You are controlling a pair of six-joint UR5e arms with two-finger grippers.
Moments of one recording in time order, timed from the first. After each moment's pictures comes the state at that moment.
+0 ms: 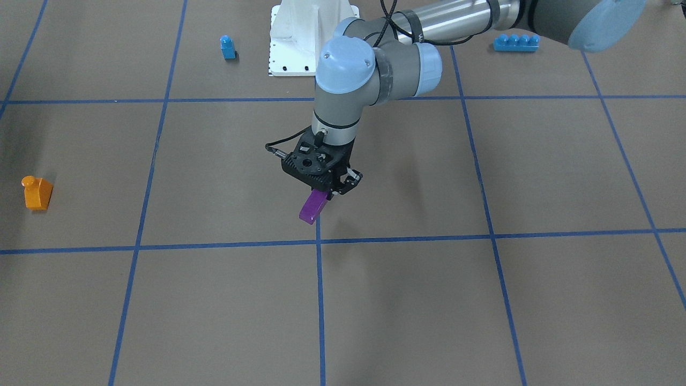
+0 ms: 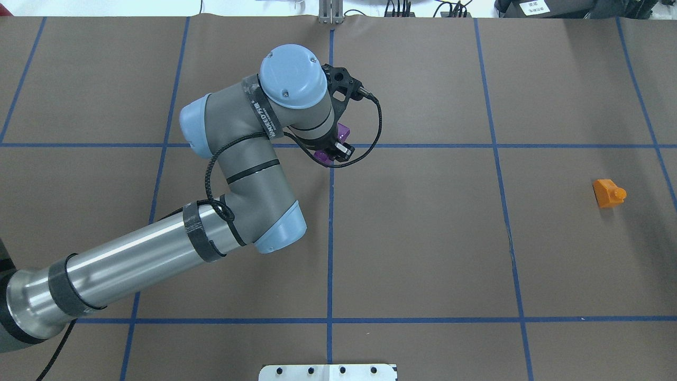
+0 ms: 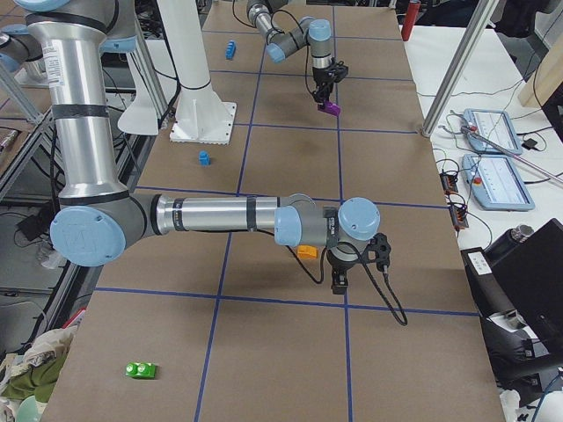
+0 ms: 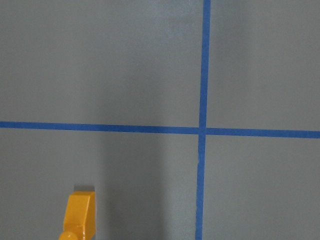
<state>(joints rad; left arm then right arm) -0.60 -2.51 -1.37 -1.72 -1.86 -0.60 1.54 -1.47 1.53 -1.59 2.43 0.04</state>
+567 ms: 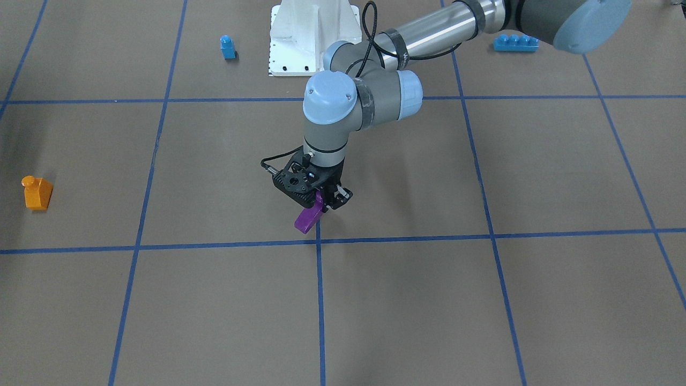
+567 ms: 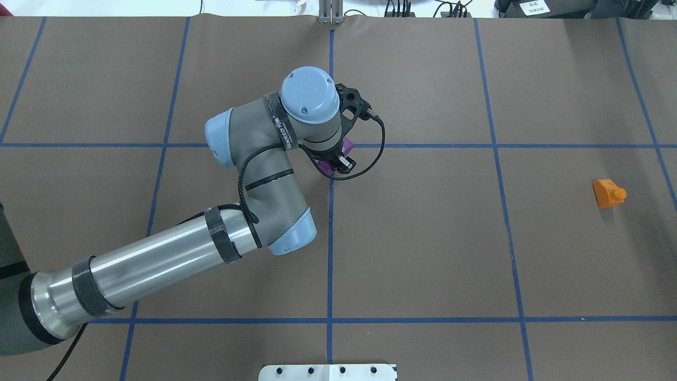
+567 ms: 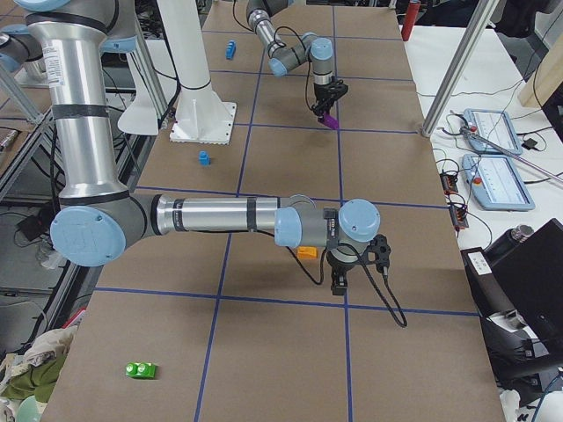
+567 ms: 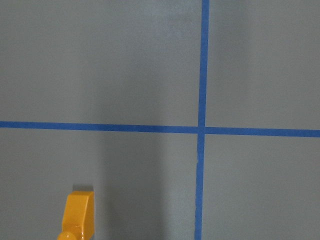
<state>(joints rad) -0.57 -2.54 -1.24 -1.78 -1.86 -0.50 1.53 -1.47 1.53 -1.59 2.43 0.04</state>
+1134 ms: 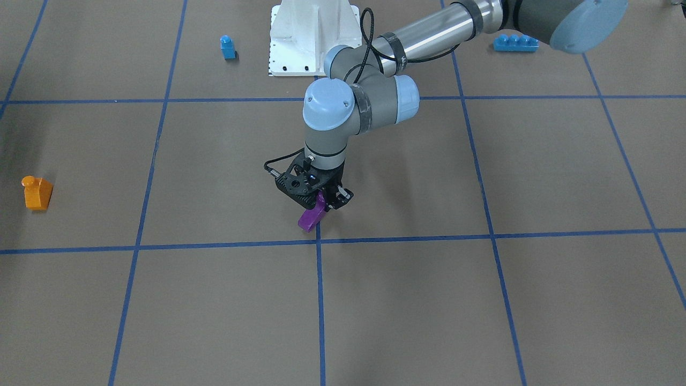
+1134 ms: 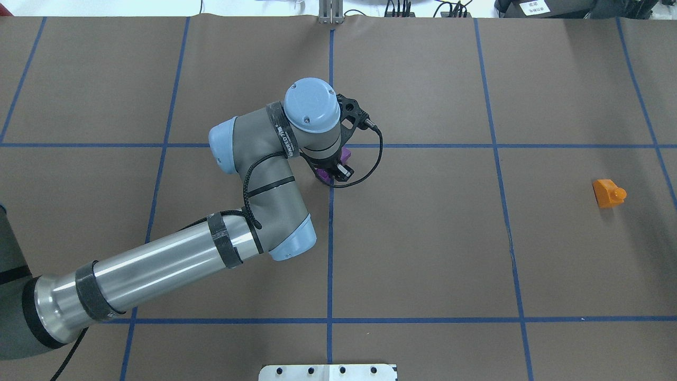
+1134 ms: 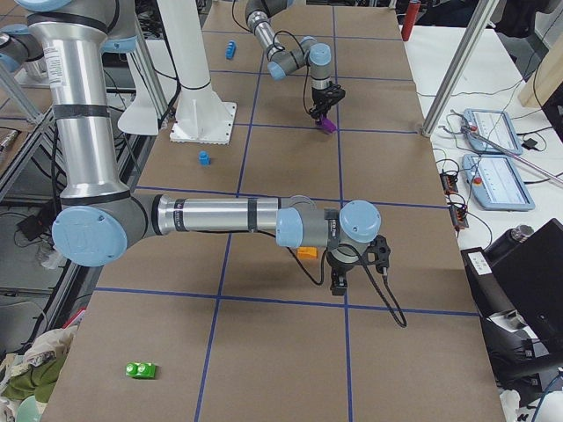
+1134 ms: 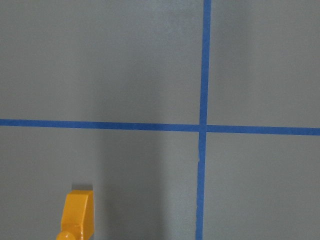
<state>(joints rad) -0.56 -2.53 -1.22 -1.78 -1.86 -0.50 1.52 -1.47 1.52 -1.59 2.43 0.04</state>
